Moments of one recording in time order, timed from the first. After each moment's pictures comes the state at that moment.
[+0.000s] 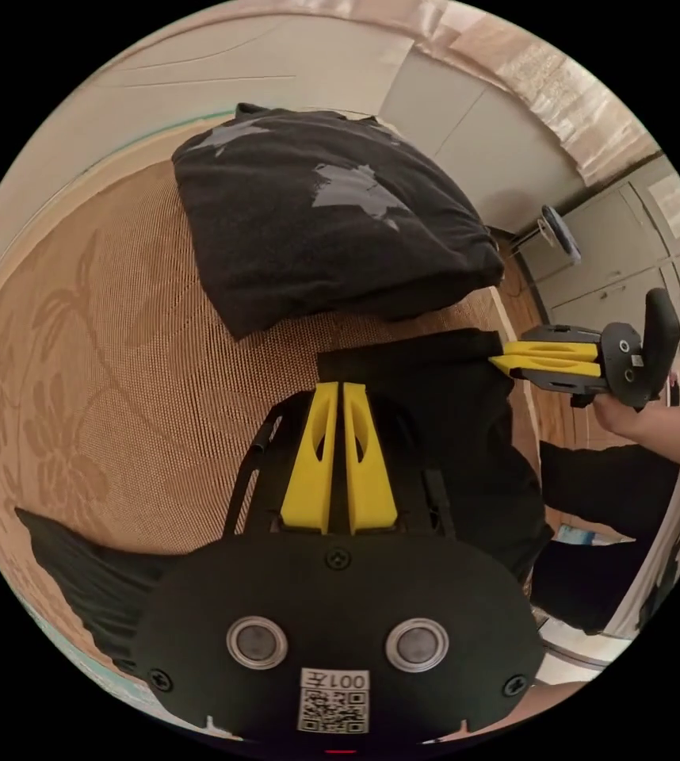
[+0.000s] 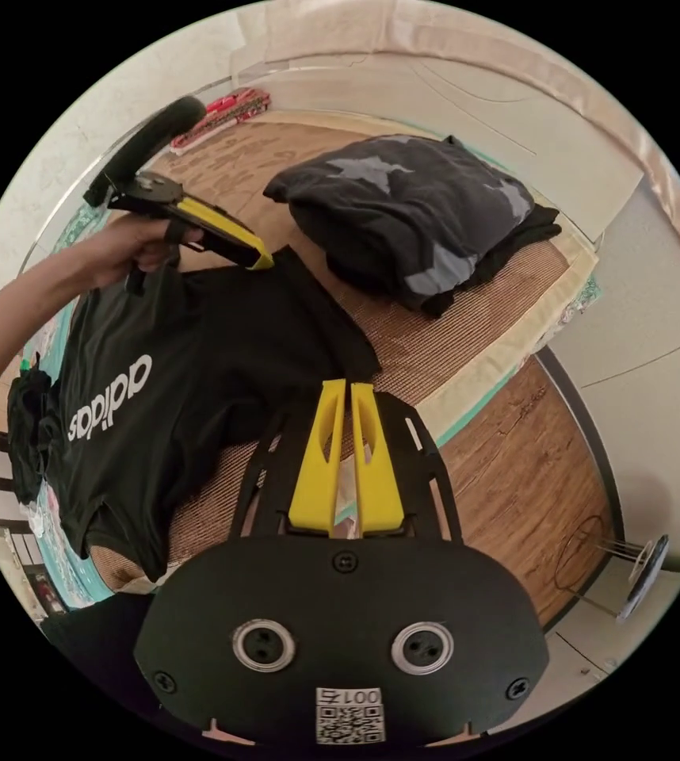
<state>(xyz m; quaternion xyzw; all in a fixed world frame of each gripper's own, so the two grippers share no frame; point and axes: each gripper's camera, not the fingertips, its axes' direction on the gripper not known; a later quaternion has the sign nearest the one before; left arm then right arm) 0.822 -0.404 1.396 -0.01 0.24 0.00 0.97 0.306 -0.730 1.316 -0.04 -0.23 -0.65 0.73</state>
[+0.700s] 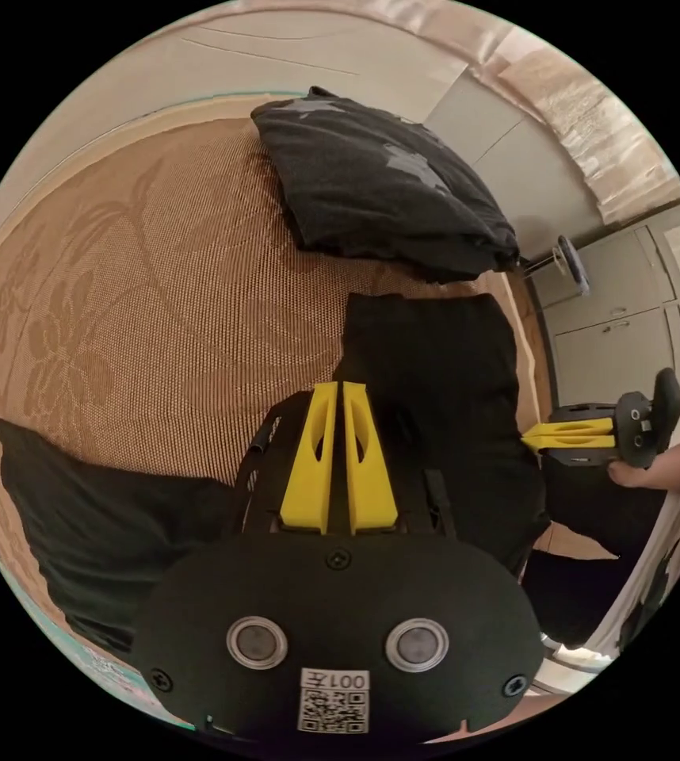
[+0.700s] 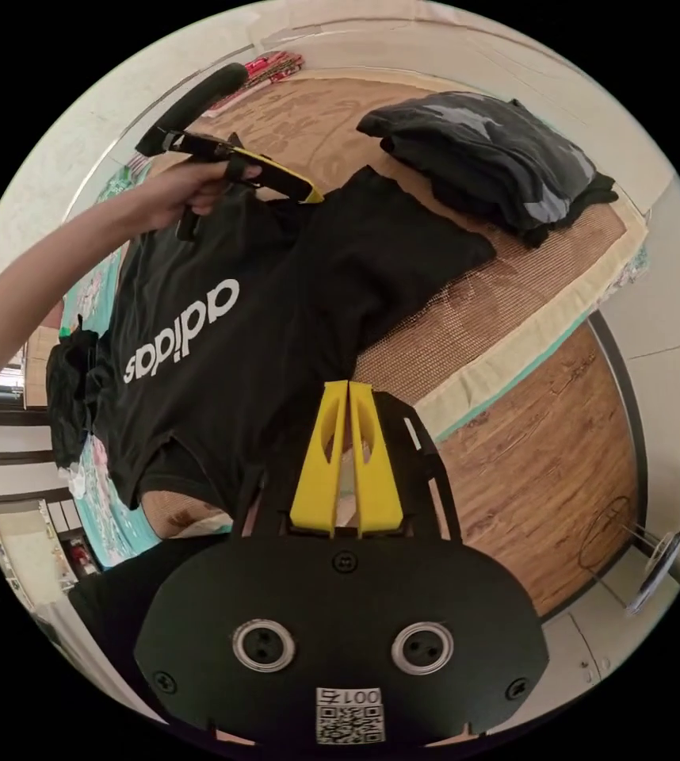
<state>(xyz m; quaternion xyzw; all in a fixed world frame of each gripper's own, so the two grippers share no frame) 0.781 -0.406 1.335 -0.02 0.23 -0.06 0.97 0.311 -0.689 1.263 -0.15 -0.23 -0.67 0.69</state>
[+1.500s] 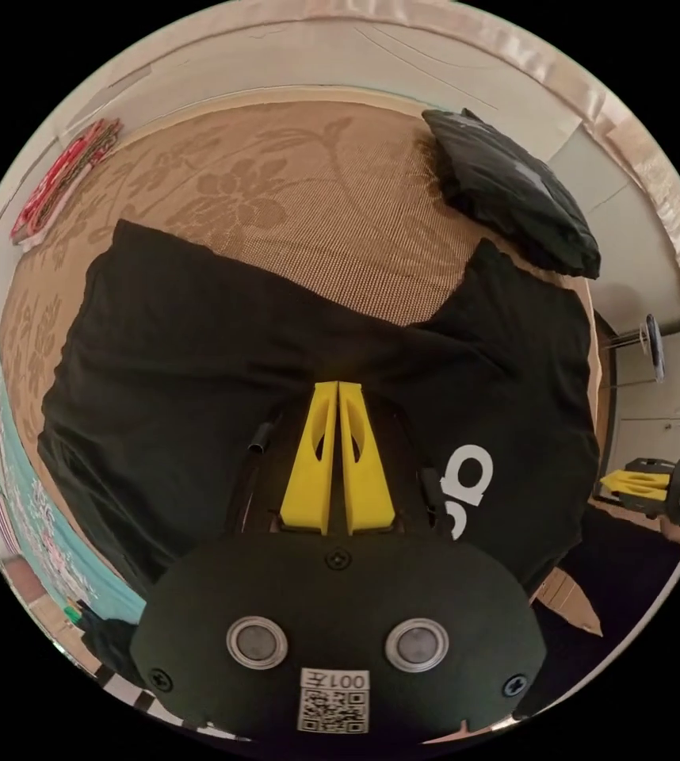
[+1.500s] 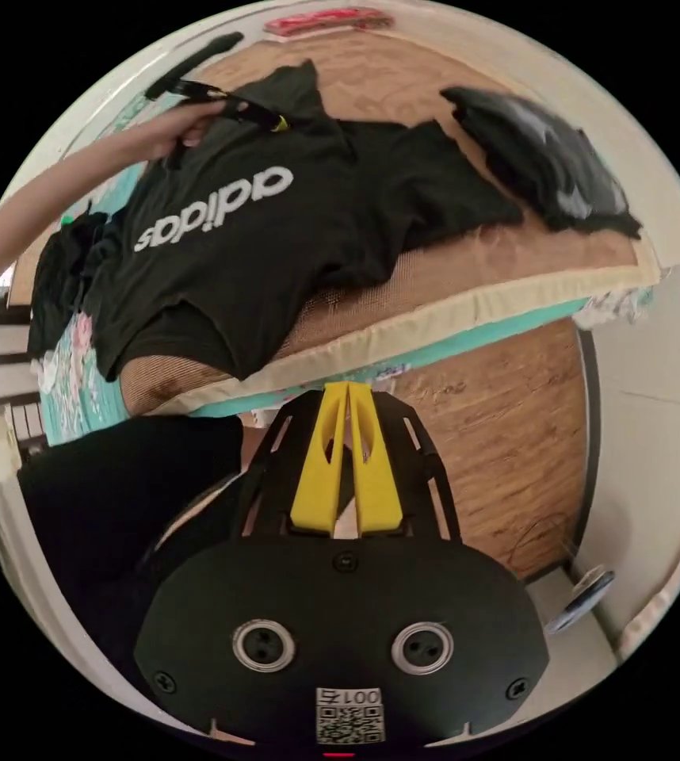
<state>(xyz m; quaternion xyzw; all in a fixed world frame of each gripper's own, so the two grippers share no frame) 0.752 -0.291 1.140 -0.05 0.08 -0.25 0.97 0.310 -0.648 1.134 -0.14 -0.16 -0.78 0.59</state>
